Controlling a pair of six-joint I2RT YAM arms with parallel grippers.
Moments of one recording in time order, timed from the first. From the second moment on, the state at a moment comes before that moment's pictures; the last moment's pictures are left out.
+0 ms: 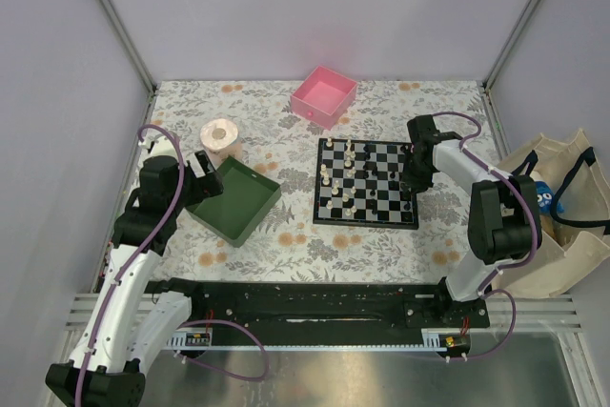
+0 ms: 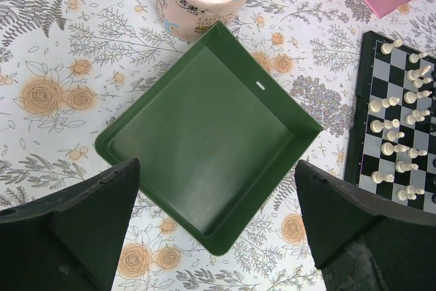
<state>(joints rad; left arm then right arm) -0.16 0.74 0.84 -0.66 -0.11 -0.41 0.17 1.69 1.14 -0.71 0.06 0.37</state>
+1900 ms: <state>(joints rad) -0.13 0.74 0.84 -0.66 -0.09 -0.41 0.31 1.95 1.54 -0.79 0.01 0.34</state>
